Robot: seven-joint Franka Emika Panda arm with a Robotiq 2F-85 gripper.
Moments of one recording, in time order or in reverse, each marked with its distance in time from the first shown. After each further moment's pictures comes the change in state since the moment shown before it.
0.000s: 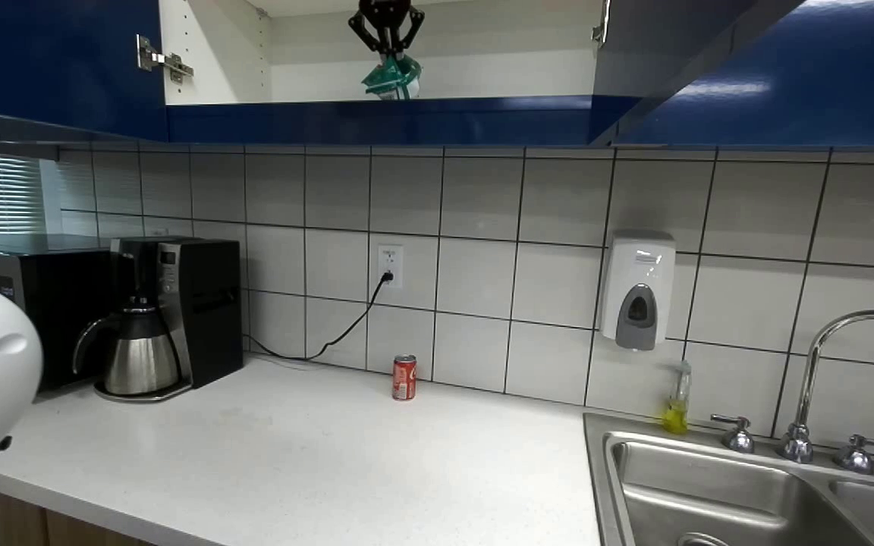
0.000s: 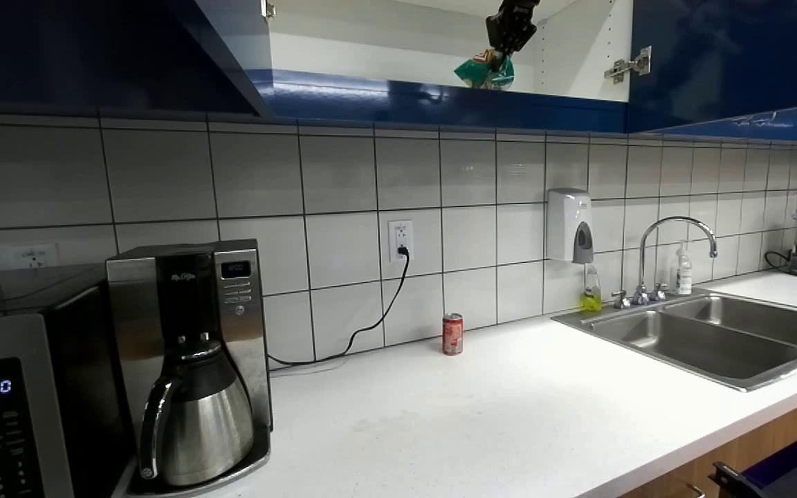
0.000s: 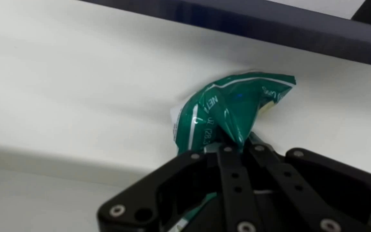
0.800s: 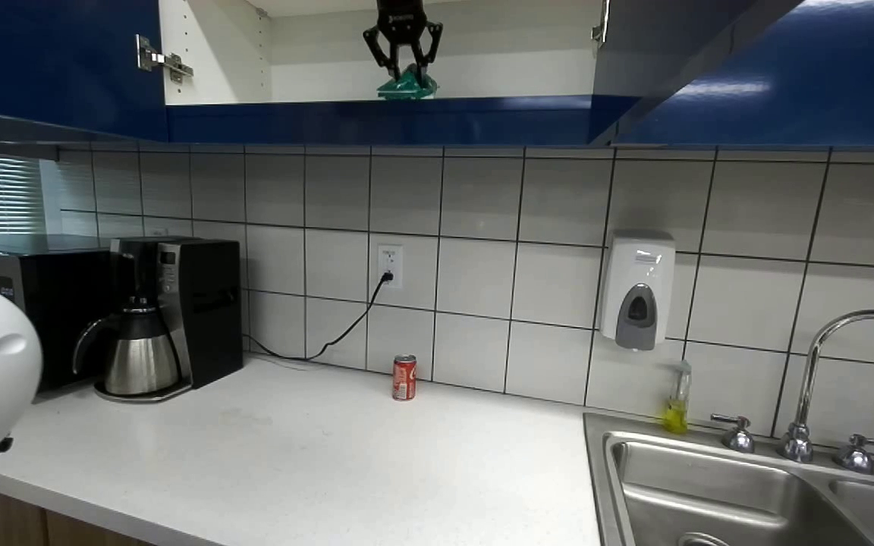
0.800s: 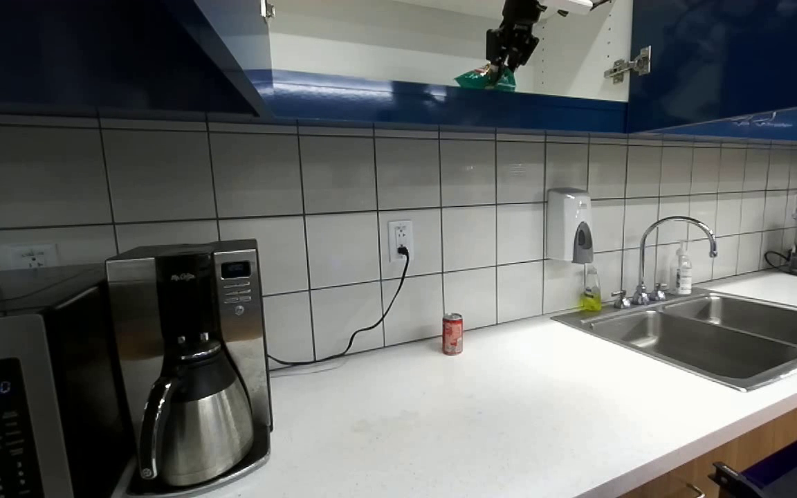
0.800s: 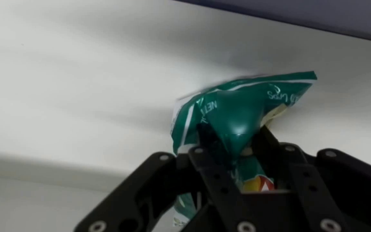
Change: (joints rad) arm -0.002 0.066 -0.042 0.033 0.024 0.026 -0.017
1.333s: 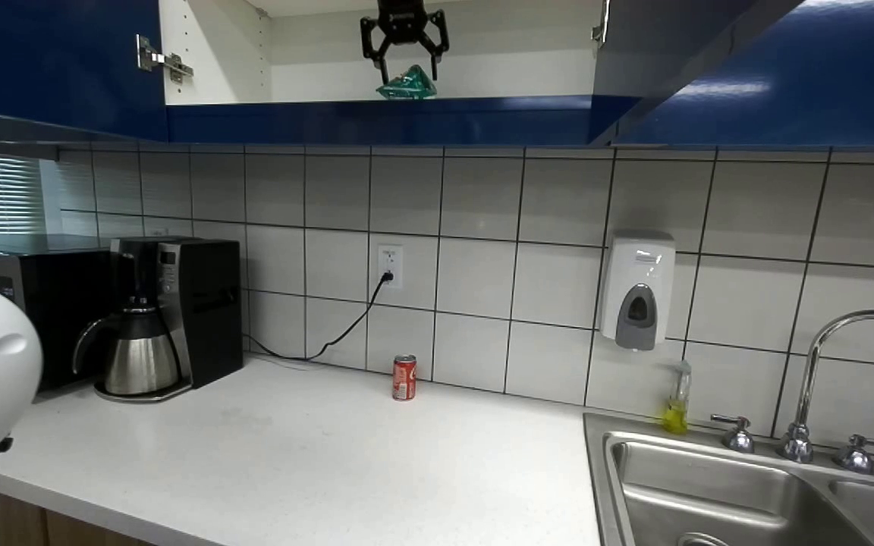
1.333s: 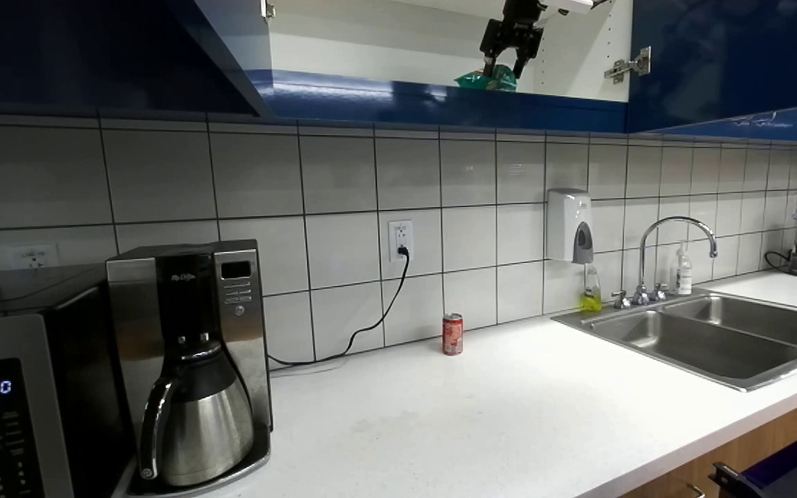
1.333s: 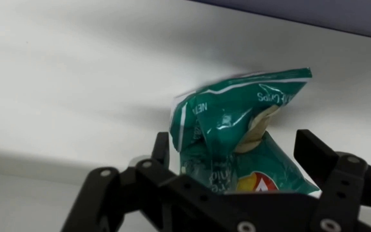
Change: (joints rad) arm 0.000 0.002 -0.002 0.008 -0.001 0.000 0.000
